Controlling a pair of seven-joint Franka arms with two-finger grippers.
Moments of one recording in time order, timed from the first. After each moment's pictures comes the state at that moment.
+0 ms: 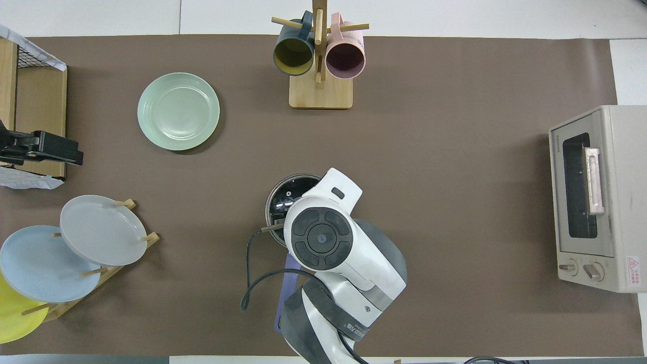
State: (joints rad) left arm -0.09 -0.02 0.00 -1.59 -0.02 1.55 0.01; right arm 0.65 0.21 0.09 -1.89 -0.05 2.25 0.66
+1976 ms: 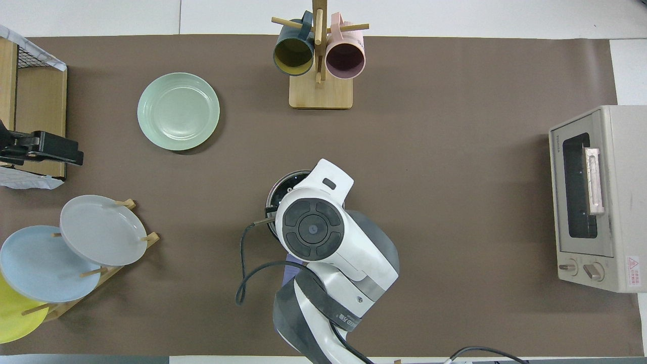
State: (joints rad) left arm -0.09 -0.02 0.00 -1.59 -0.02 1.55 0.01; right arm 0.65 0.25 0.08 -1.79 -0.06 2.20 0.61
